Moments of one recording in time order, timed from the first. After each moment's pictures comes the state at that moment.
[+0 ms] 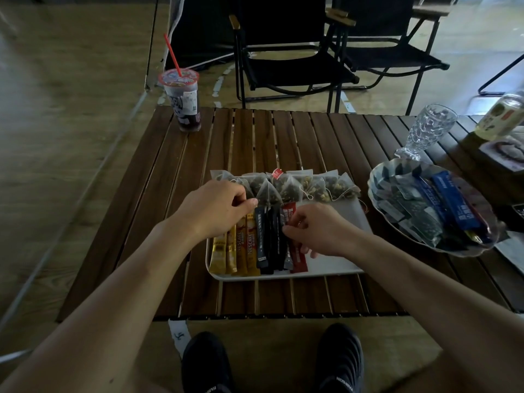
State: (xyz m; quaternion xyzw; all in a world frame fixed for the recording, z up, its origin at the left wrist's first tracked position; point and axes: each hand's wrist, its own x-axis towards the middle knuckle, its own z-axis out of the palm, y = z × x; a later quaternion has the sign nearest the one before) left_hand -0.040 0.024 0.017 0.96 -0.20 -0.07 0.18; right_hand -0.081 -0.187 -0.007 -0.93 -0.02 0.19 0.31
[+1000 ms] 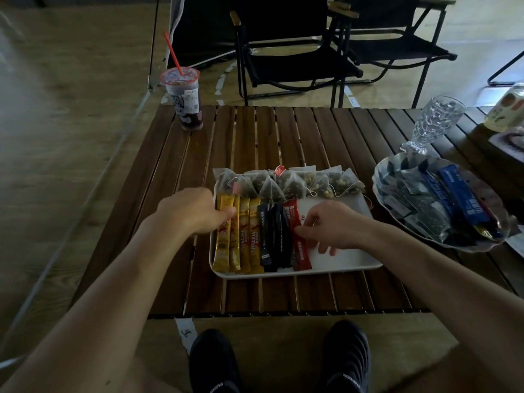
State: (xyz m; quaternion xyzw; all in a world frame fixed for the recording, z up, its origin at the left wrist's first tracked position) left_hand -0.028 0.045 0.011 0.97 -0.04 -0.21 0.06; right_hand -0.073 -0.205 -0.012 -0.92 0.01 0.27 0.29
